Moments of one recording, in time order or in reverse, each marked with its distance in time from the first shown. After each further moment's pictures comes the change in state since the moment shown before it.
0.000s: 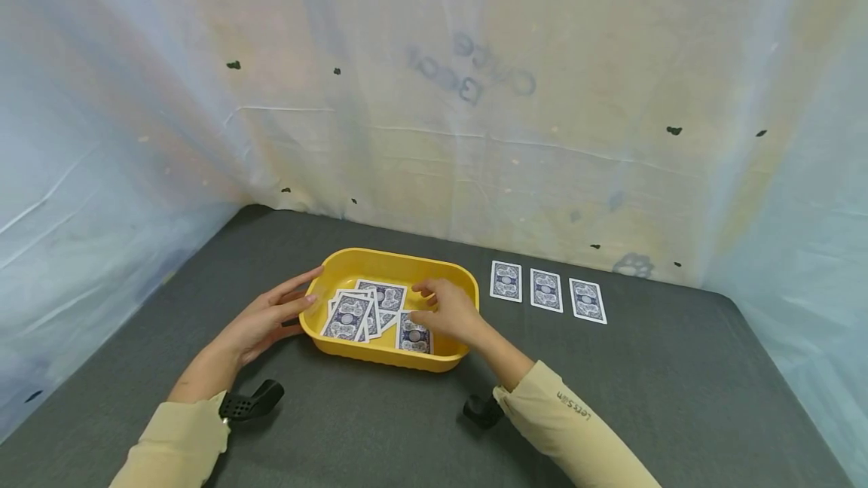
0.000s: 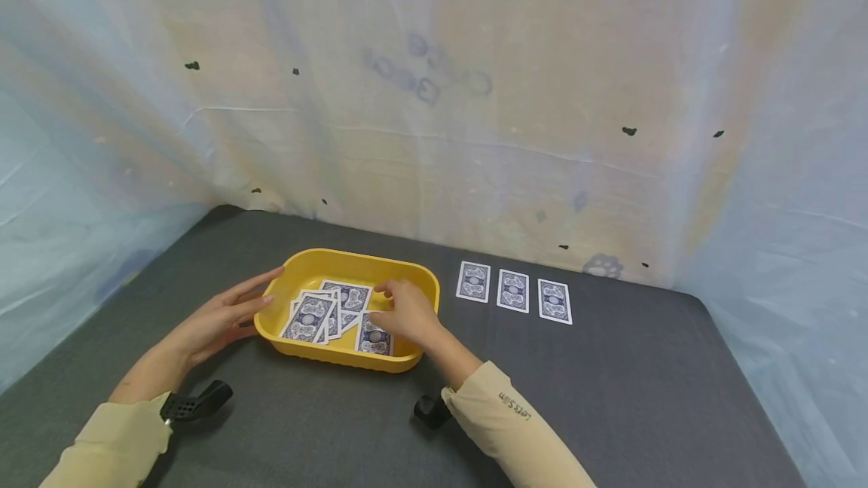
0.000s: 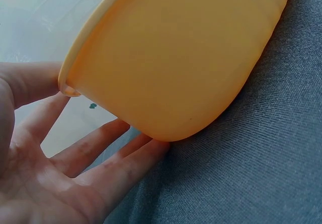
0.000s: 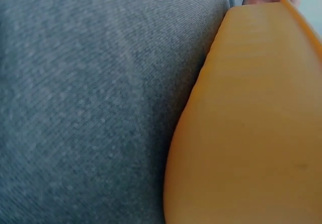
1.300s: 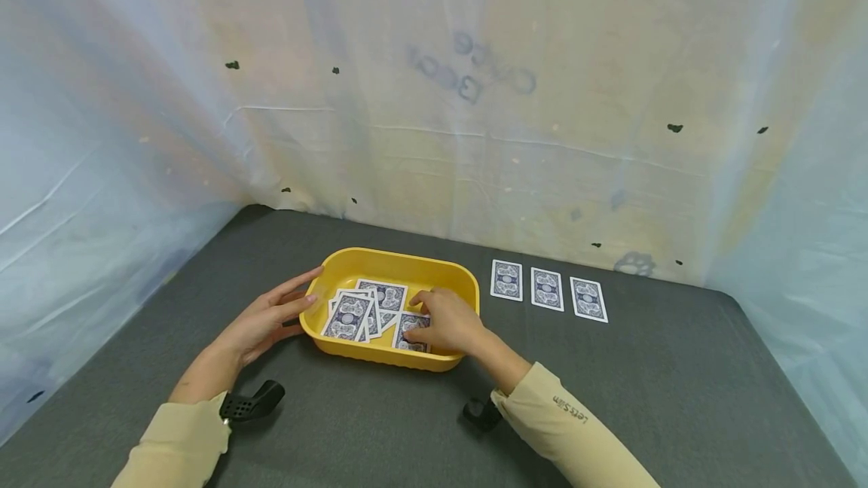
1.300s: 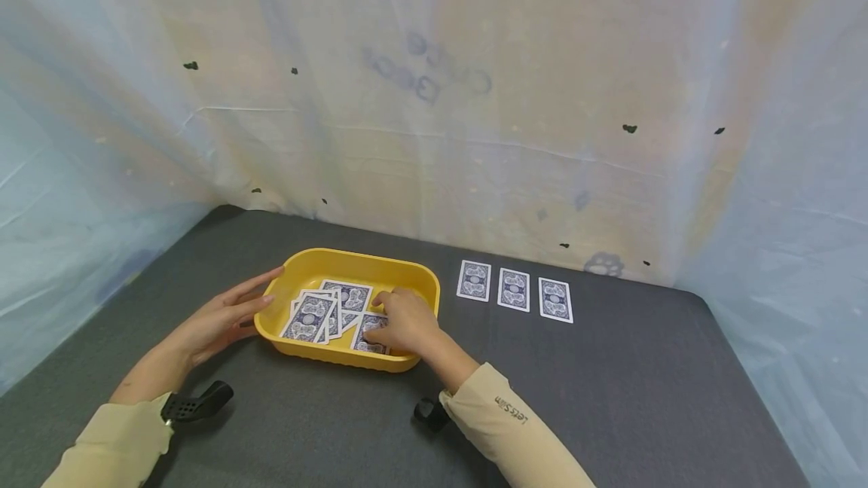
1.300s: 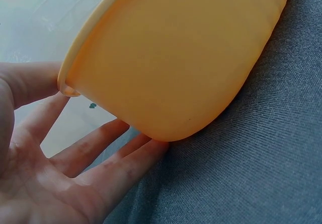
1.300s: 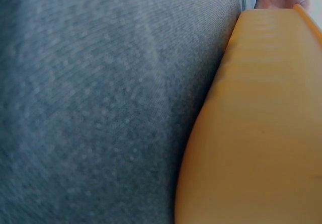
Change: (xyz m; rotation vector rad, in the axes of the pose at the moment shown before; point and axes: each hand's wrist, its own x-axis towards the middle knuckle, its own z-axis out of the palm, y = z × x) left_hand 0.002 -0.002 0.000 0.001 0.009 -0.004; right_hand -0.002 -0.002 0.007 -0.333 -0.092 -0.040
